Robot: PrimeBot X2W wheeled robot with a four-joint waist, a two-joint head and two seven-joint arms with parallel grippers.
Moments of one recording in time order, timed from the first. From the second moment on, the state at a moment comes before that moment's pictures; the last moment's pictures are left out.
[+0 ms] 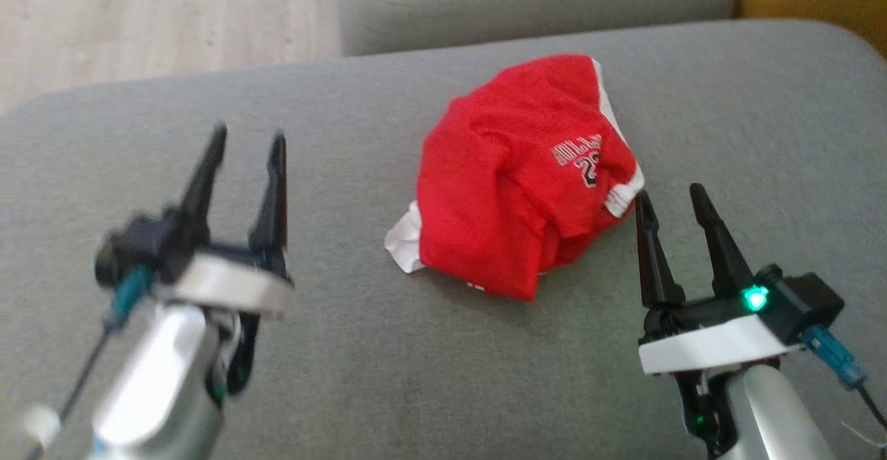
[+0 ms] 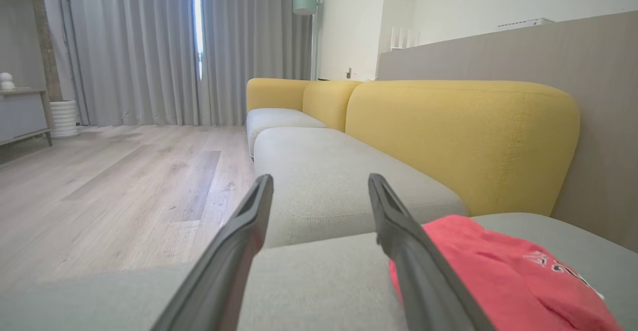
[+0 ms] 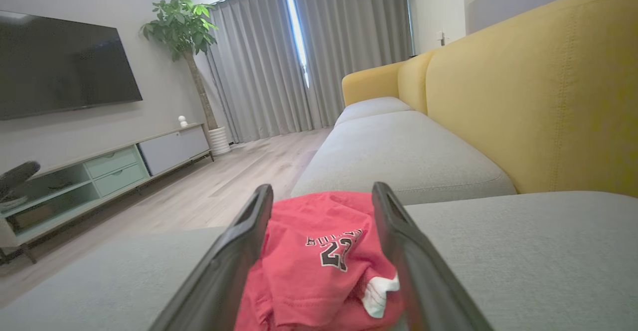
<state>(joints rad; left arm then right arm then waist) -0.45 0.33 -0.51 0.32 -0.57 0.06 -0.25 -0.10 -0.05 0.15 0.14 0.24 0.13 -0.25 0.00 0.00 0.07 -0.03</state>
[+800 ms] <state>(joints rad) -0.08 0.13 -0.26 0.22 -0.35 -0.04 -0.25 -0.01 -0.05 0.17 0.15 0.24 0.13 -0.25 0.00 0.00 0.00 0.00</state>
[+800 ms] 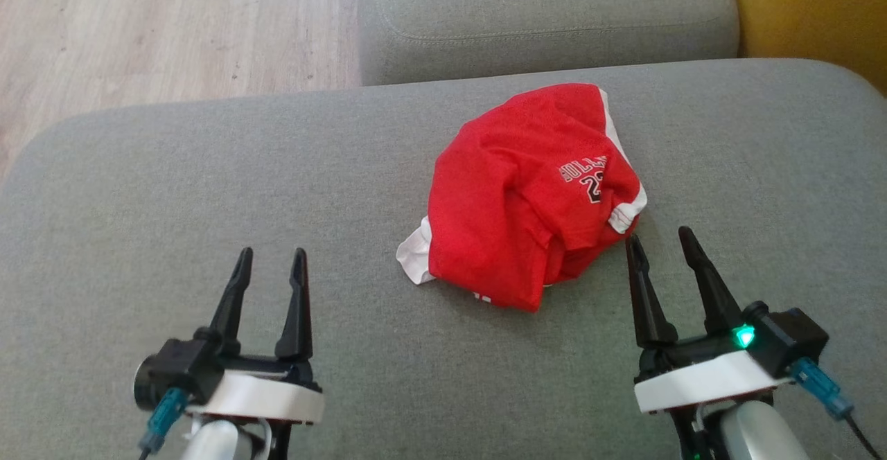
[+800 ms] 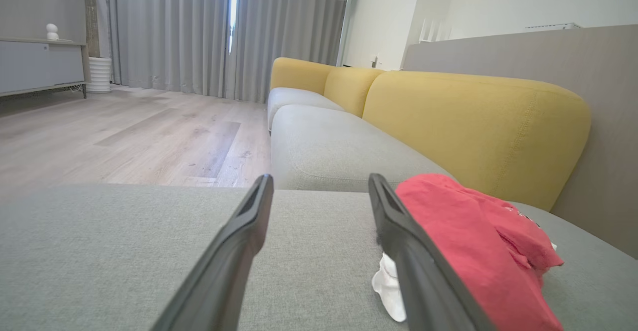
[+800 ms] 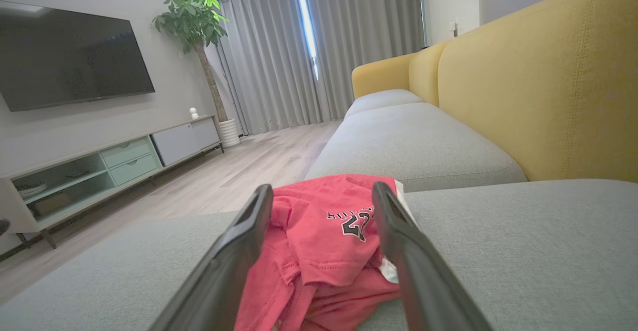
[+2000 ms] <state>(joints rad) -0.56 0.05 -0.68 0.50 -0.41 0.06 -0.02 -0.11 -0.05 0.18 0.20 0.30 0.13 -0.25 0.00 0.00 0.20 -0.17</state>
